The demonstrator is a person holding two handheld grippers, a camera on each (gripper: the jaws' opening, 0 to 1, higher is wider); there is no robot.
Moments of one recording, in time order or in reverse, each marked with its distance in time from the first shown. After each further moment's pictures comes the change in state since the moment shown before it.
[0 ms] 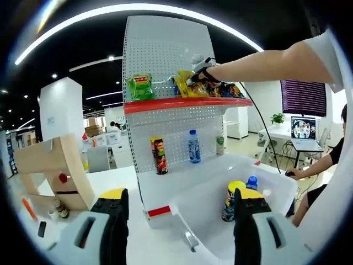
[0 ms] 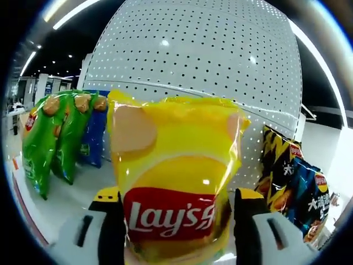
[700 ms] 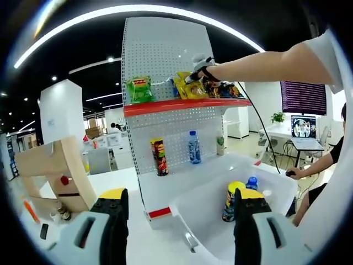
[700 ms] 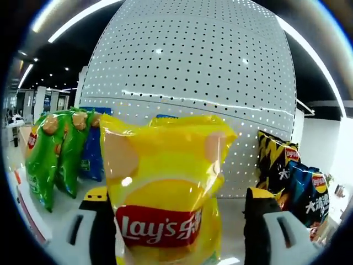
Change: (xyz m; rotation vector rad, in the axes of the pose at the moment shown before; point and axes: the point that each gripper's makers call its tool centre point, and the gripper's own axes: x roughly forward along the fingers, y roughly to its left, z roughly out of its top) left arm -0.003 -0.003 0.008 0.015 -0.004 0.007; right arm -0.019 -0.008 0.015 0.069 -0.067 0.000
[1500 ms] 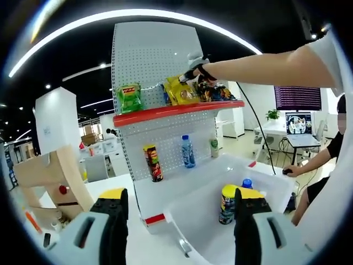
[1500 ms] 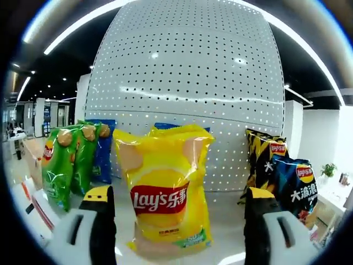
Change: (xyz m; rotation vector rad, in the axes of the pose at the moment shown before) left arm 0.002 -0.027 0.019 0.053 -0.015 -0.040; right arm -0.042 -0.013 0.008 0.083 -0.020 0.022
